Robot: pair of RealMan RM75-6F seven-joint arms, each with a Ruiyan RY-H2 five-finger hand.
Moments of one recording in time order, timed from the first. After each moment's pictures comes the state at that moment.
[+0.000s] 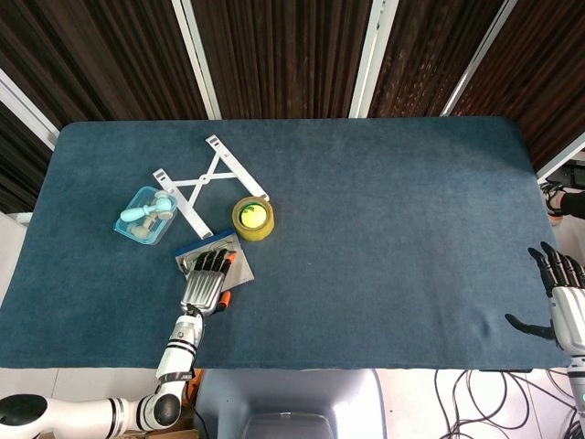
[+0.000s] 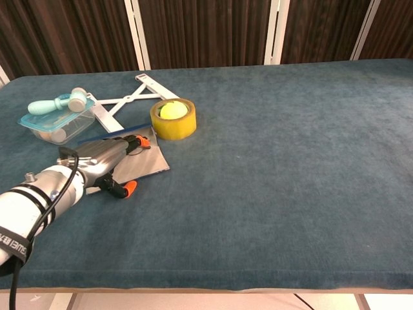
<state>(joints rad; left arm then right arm) -0.69 -1.82 -0.19 -1.43 0.84 1.14 0.70 0.08 -1.01 0.10 -1.65 -1.39 1.41 0.08</state>
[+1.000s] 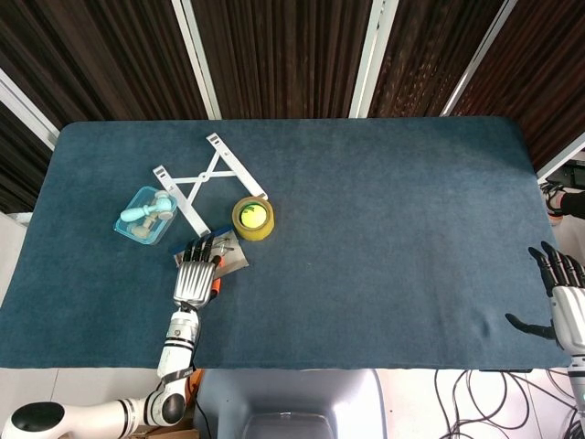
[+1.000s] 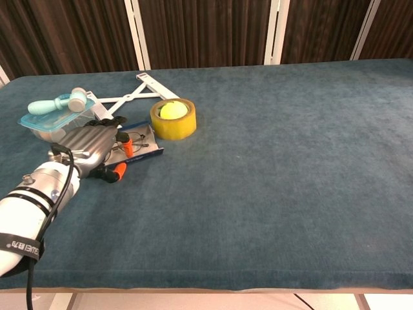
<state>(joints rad) -0.66 -1.92 -0.20 -1.21 1.00 1.25 0.62 0.08 -1.01 0.10 -1.65 -1.39 1.41 0.08</state>
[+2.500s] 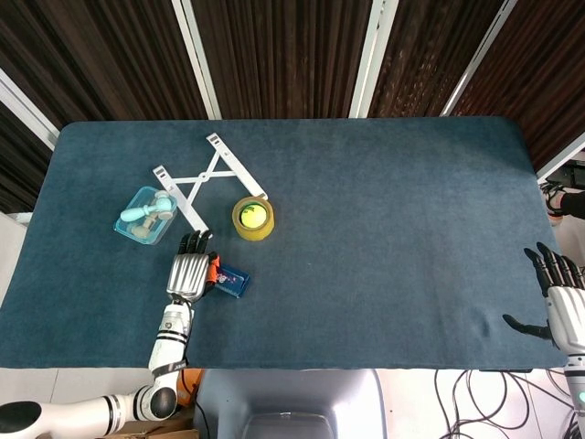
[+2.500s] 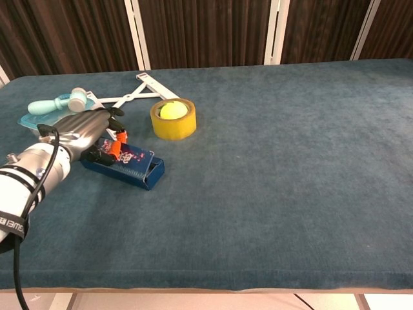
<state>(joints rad) -0.65 -1.83 -0.27 -1.34 0.98 1.19 0.59 0.08 -1.01 0.09 -1.65 -1.39 1.40 0.06</state>
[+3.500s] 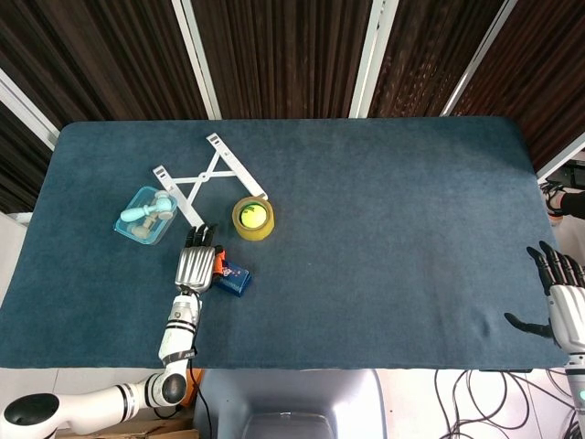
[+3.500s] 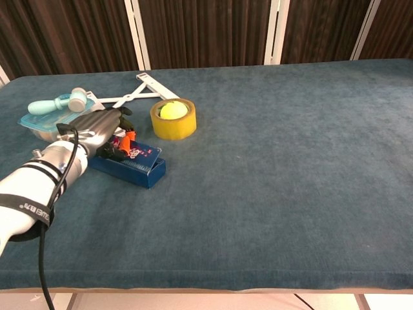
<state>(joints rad) -0.70 -1.88 -0.30 -1.22 0.92 1.10 0.56 0.08 -1.01 0.10 -1.65 -1.37 1.40 0.06</state>
